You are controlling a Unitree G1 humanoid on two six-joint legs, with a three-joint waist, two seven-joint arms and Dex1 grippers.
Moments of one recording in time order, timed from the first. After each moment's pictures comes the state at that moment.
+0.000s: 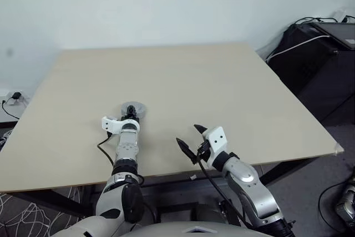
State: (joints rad) left arm -0.52 -0.15 0.56 0.77 -0.94 -0.03 -0.04; right arm 0.13 -0.26 0.27 -0.23 0.17 0.18 0.40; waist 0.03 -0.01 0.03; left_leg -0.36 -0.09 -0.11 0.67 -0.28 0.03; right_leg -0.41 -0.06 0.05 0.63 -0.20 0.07
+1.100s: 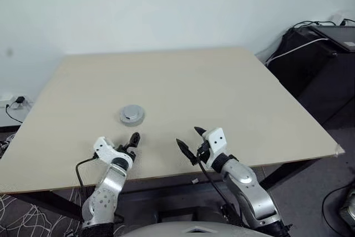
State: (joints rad) left arm 0.19 -0.06 0.10 -0.13 -0.76 0.42 0.08; right arm 0.16 -0.21 0.24 -0.20 0.16 0.18 0.39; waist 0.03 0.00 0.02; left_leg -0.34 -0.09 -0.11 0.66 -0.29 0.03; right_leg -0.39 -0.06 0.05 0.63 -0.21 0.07
